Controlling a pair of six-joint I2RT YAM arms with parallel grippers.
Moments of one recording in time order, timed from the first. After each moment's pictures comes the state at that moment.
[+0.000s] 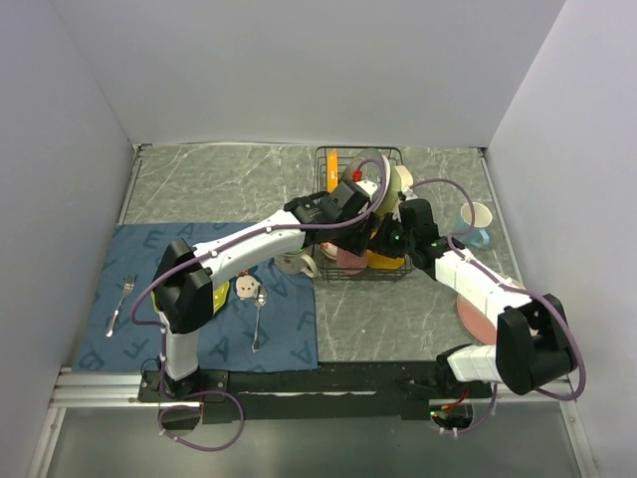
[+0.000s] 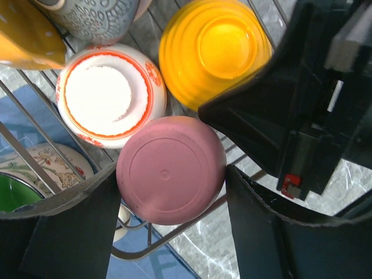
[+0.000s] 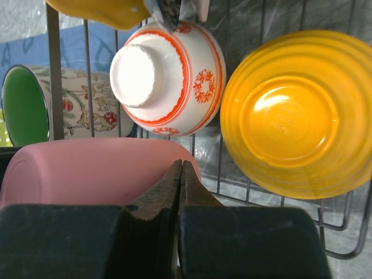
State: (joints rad) left arm -0.93 1.89 1.70 -0.64 -0.11 -0.34; right arm 0.36 1.31 0.78 -0.17 -0.17 0.62
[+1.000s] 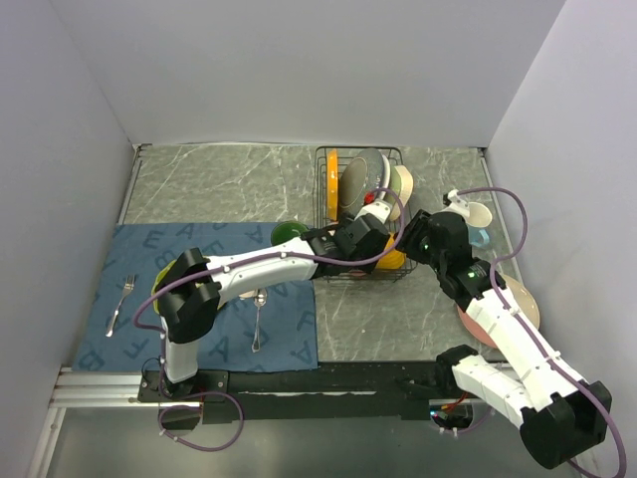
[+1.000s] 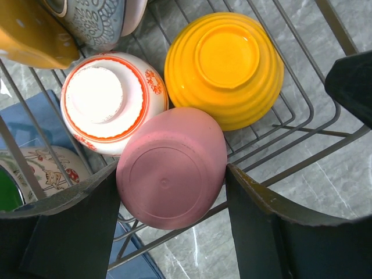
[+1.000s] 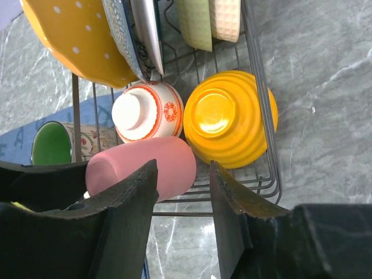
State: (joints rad) left arm -1.08 1.88 1.55 -0.43 -0.42 -0.36; right arm 0.36 0.90 0.76 -0.41 0.17 0.69
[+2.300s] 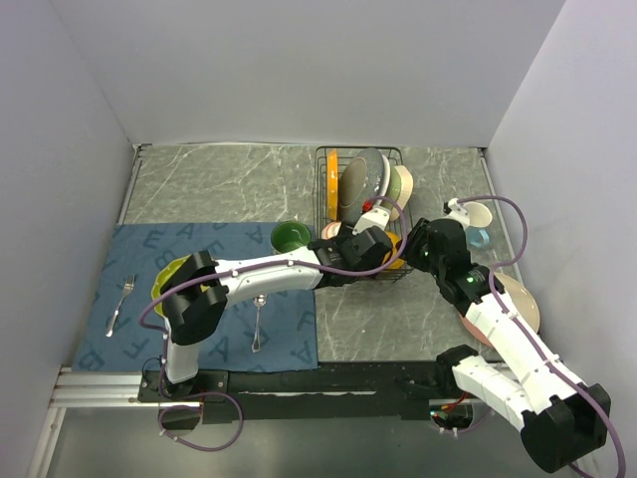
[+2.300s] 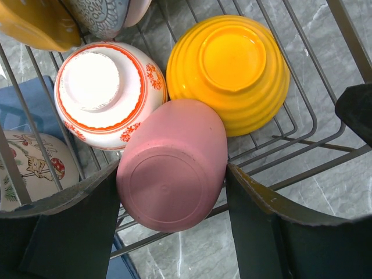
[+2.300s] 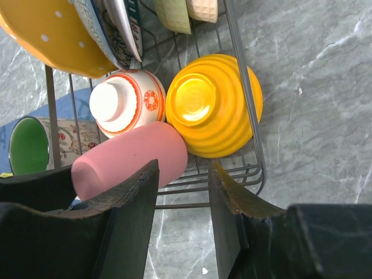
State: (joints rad) left arm -1.13 1.89 1.51 -0.39 -0.55 -0.47; right arm 0.36 0.87 0.71 -0.43 0.19 0.71
